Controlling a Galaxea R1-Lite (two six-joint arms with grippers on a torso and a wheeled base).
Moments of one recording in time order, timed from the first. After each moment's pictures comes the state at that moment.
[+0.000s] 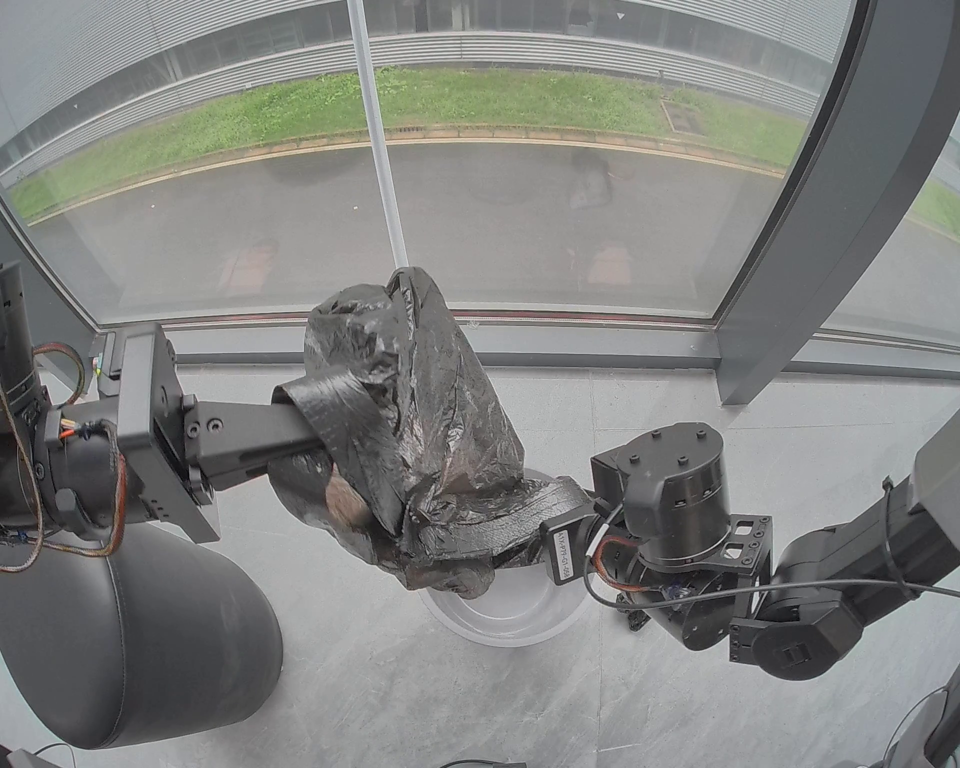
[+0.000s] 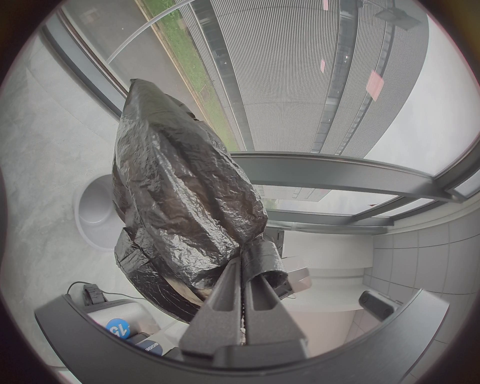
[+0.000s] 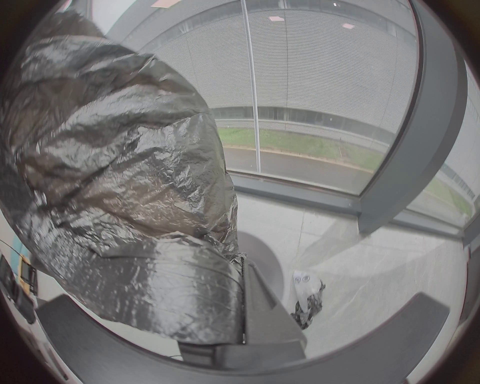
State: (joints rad) left arm -0.45 1.28 -0.78 -0.39 -0.77 -1.03; right arm 0.85 1.92 -0.82 -0.71 -0.50 0.12
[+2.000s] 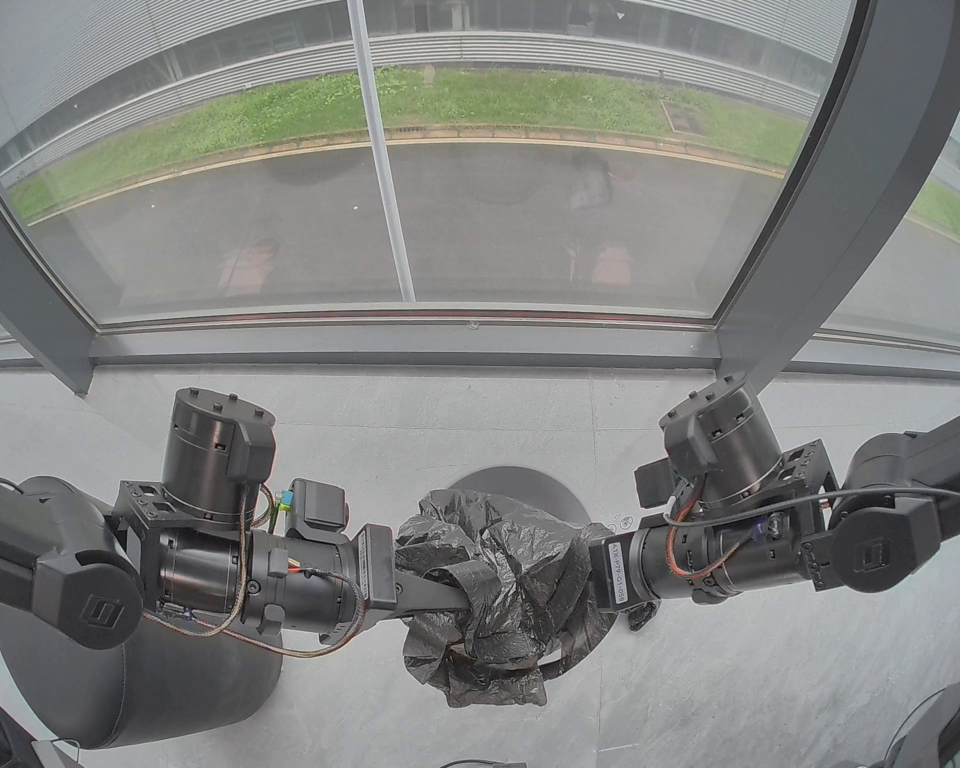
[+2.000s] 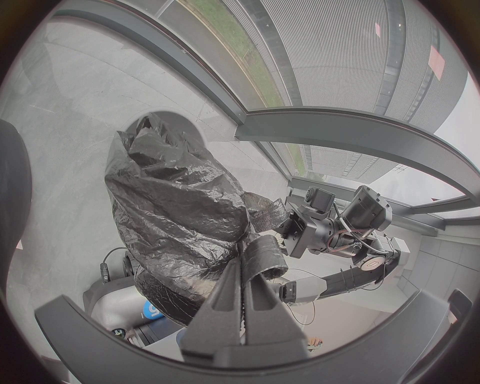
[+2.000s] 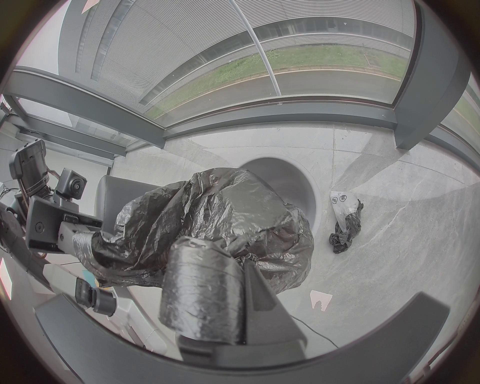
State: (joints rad) left arm -0.60 1.62 -0.74 -0.28 -0.60 -0.84; right arm 0.75 1.76 -0.96 -0.03 -0.01 0.44
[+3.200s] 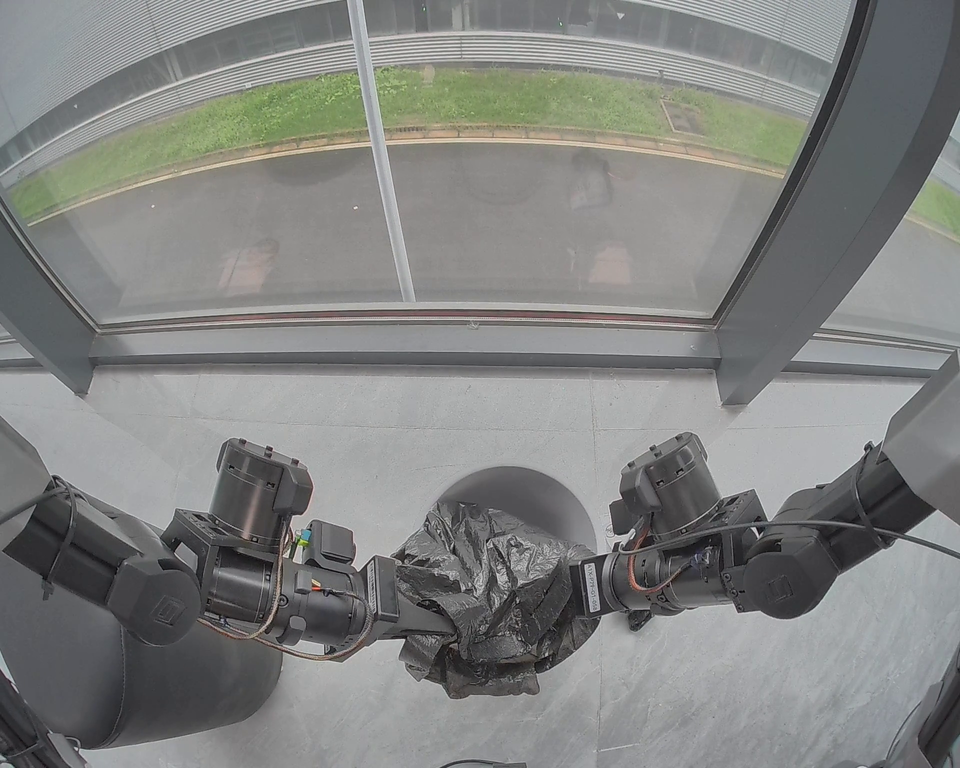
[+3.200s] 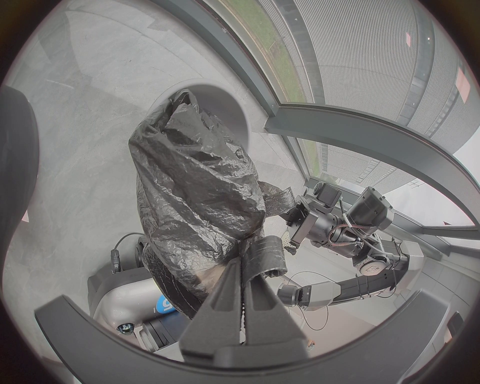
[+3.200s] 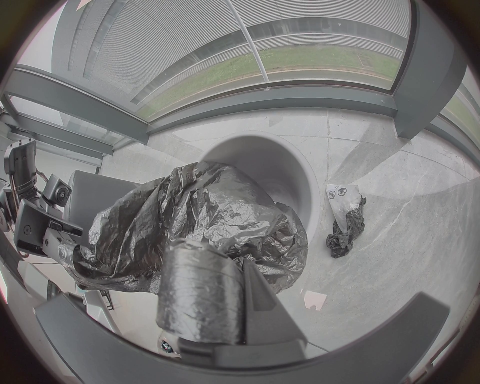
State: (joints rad) left arm -0.50 1.80 -0.69 -0.35 -0.67 -0.82; right arm 0.67 1.99 -0.89 -0.30 -0.01 0.40
